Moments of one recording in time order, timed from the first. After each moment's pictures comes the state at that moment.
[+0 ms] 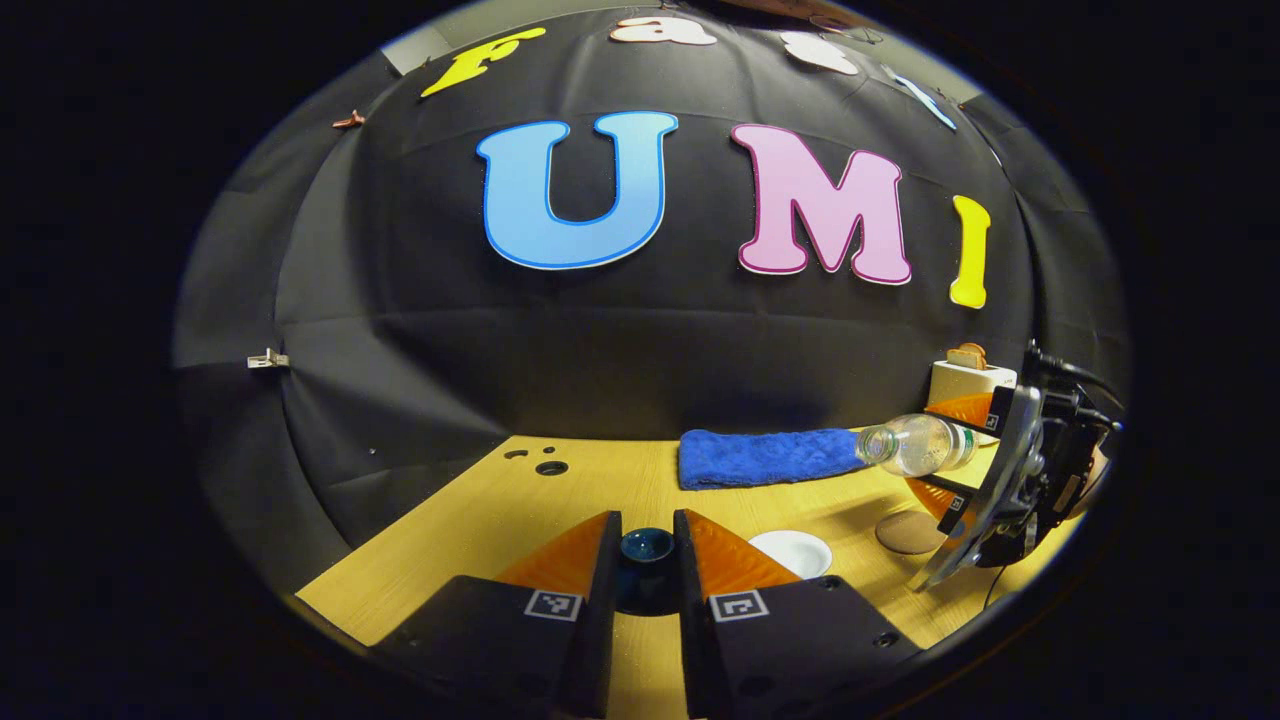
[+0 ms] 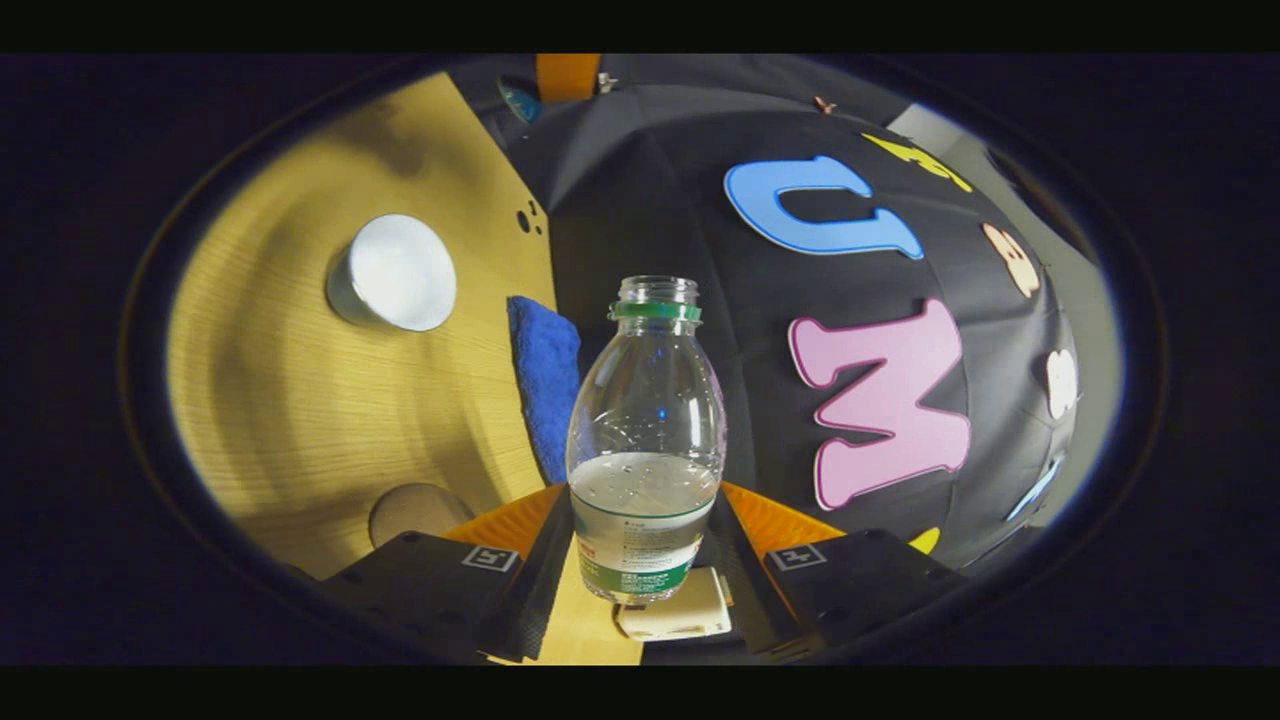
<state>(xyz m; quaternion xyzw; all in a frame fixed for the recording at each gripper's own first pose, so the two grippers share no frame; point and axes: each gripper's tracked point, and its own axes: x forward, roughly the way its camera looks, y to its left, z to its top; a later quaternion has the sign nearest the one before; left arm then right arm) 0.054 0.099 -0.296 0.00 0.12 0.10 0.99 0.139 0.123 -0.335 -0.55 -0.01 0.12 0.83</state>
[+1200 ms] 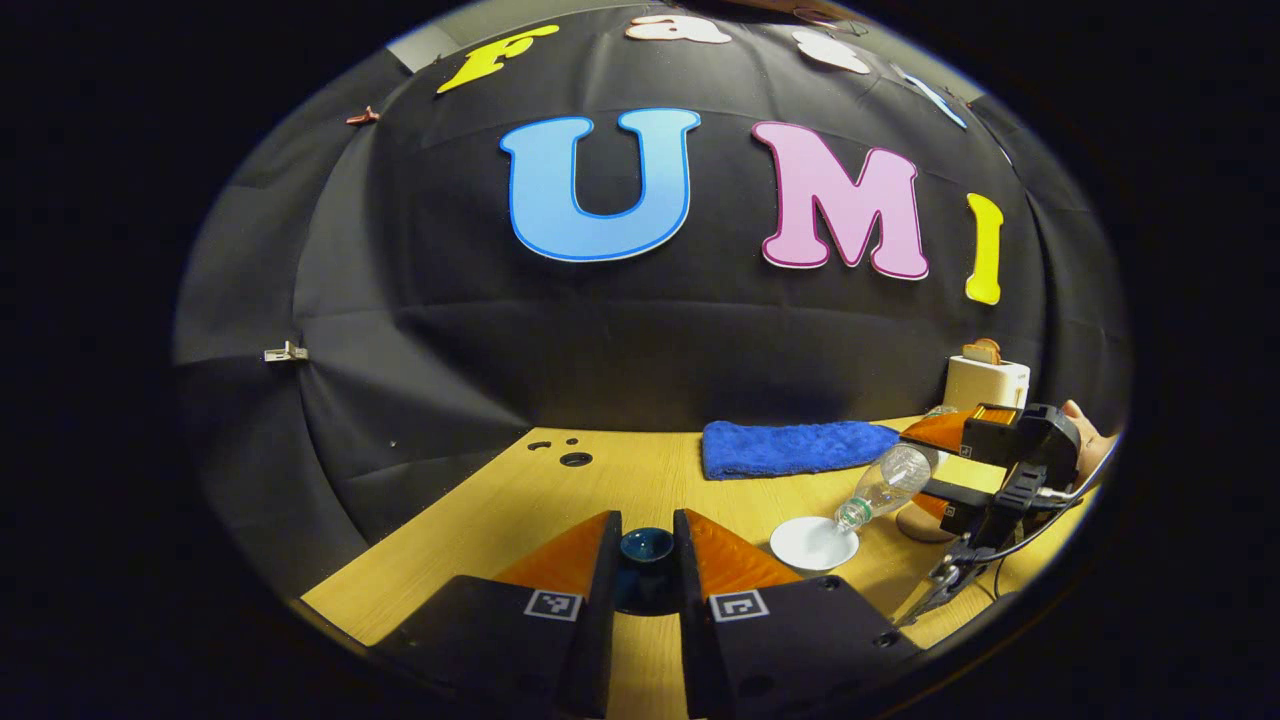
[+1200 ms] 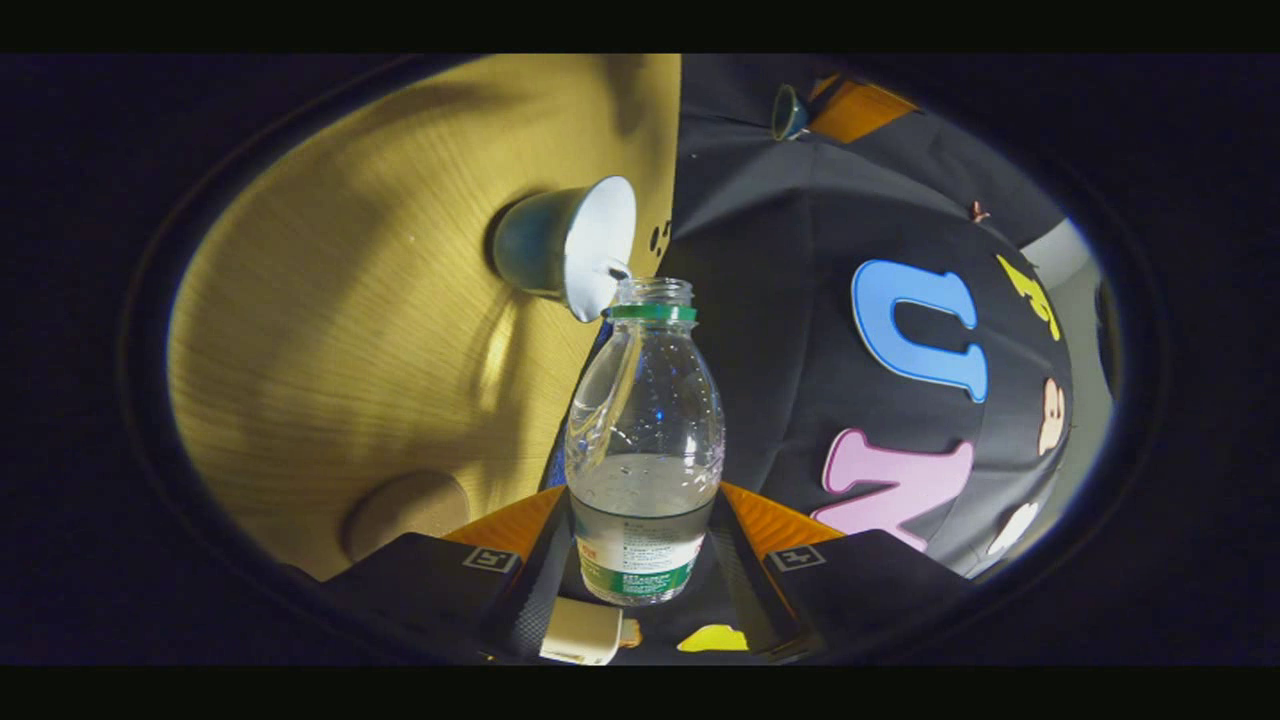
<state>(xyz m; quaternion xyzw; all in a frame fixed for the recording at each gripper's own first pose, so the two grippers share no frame) 0.040 0.119 -0.304 0.00 0.13 0.12 0.98 0.138 0.150 -0.369 -0.71 -0.09 0.18 0.68</state>
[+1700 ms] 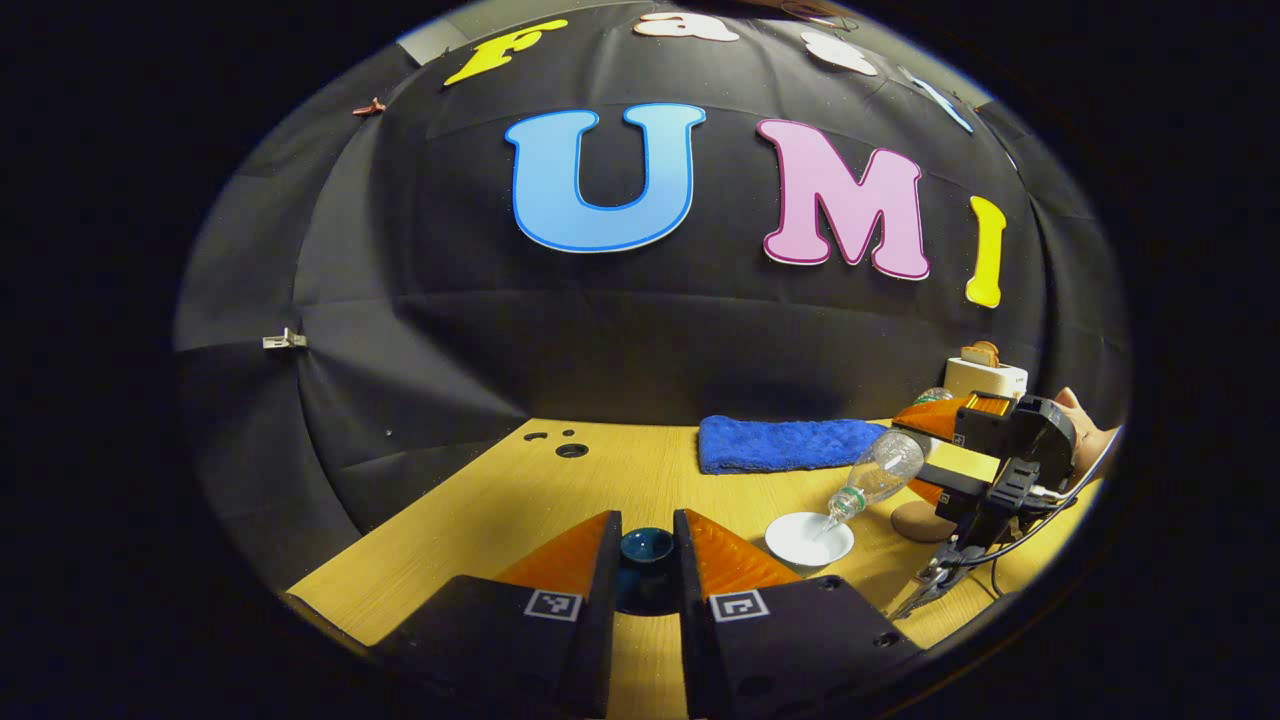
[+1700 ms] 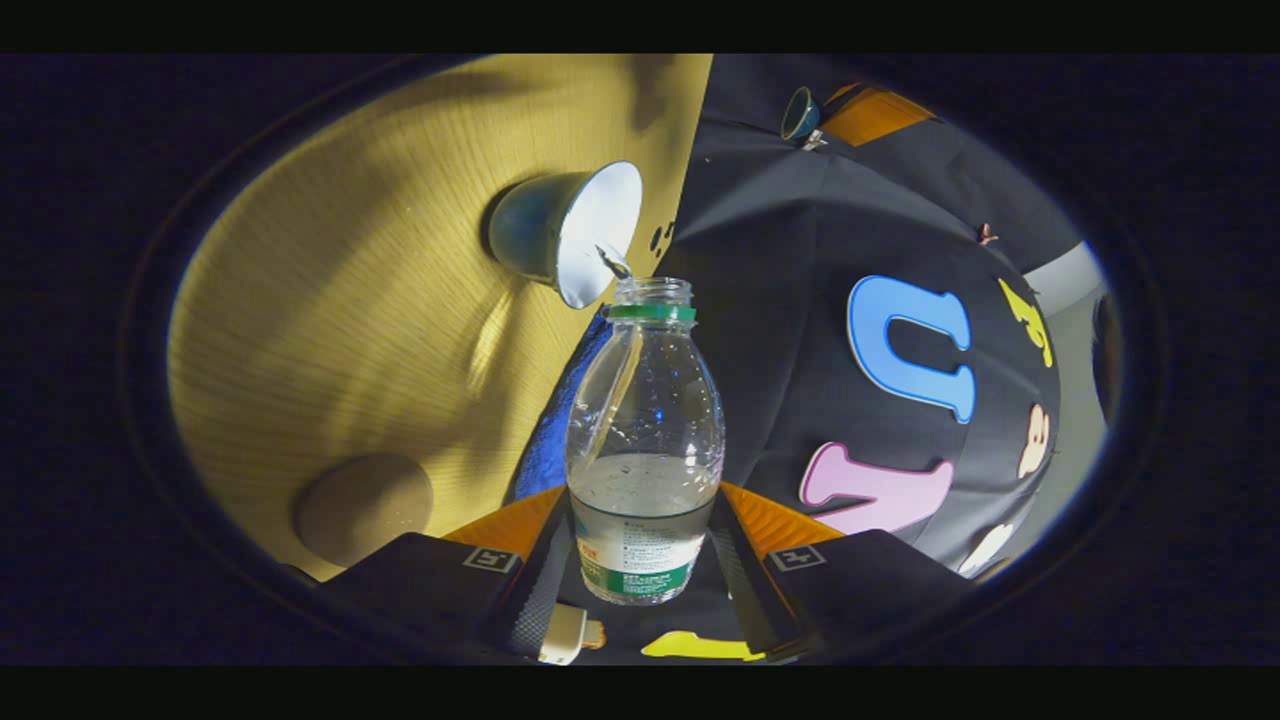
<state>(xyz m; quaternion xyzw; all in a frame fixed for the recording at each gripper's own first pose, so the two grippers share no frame) 0.037 0.115 -0.310 -0.01 0.13 0.12 0.98 0.150 0.154 -0.357 -0.73 -0.11 0.17 0.65</state>
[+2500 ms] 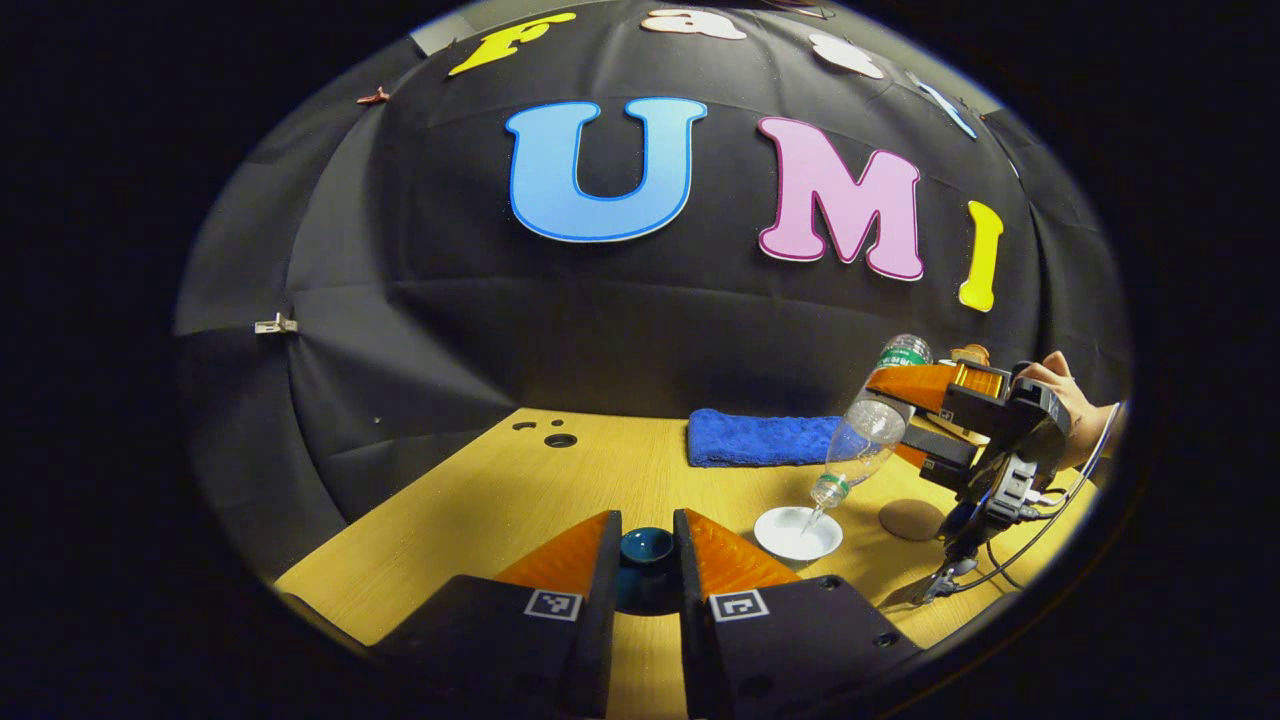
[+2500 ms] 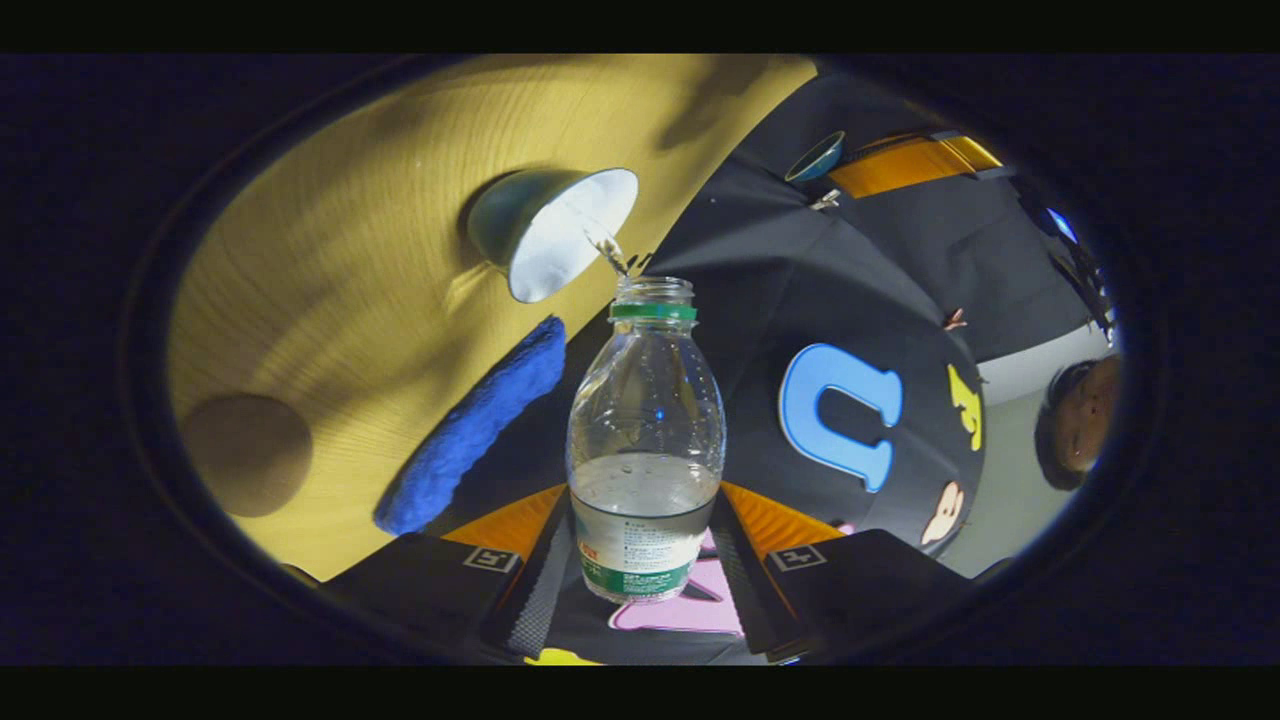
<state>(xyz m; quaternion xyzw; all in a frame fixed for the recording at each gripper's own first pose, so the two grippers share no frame) 0.035 0.110 -0.316 -0.03 0.14 0.10 0.98 0.143 0.169 -0.327 -0.78 -0.26 0.13 0.55</state>
